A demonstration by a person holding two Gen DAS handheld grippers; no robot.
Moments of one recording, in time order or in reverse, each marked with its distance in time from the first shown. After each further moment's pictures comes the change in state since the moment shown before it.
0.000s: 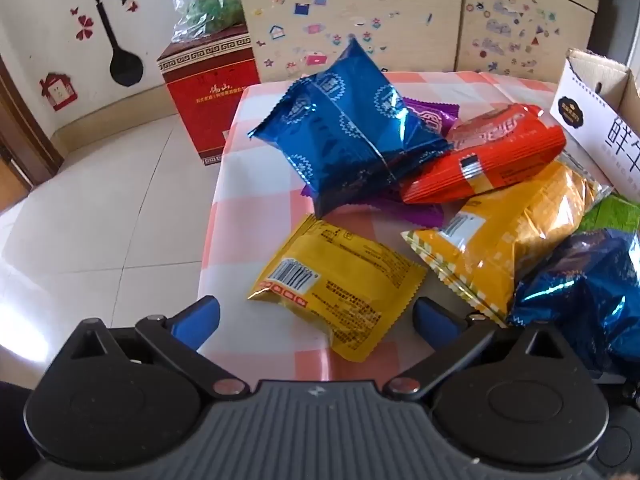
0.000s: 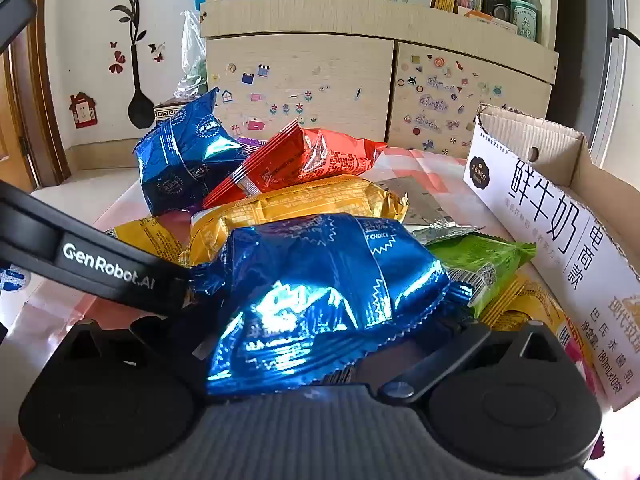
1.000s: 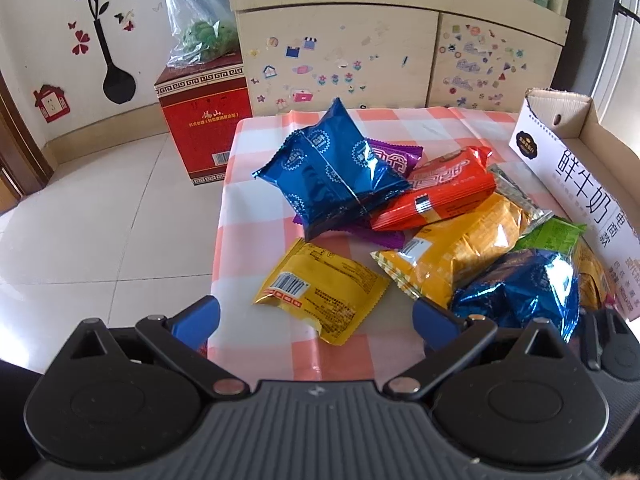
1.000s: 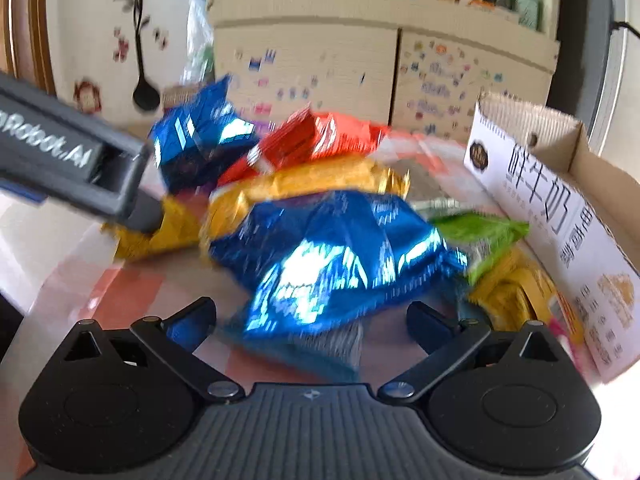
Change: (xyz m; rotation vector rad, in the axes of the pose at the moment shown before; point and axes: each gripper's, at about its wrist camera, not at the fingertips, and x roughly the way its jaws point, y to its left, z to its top) left arm -0.052 0.011 0.001 -0.006 -0.063 -0.070; right arm -0.018 0.003 -0.006 -0.008 0.101 0.019
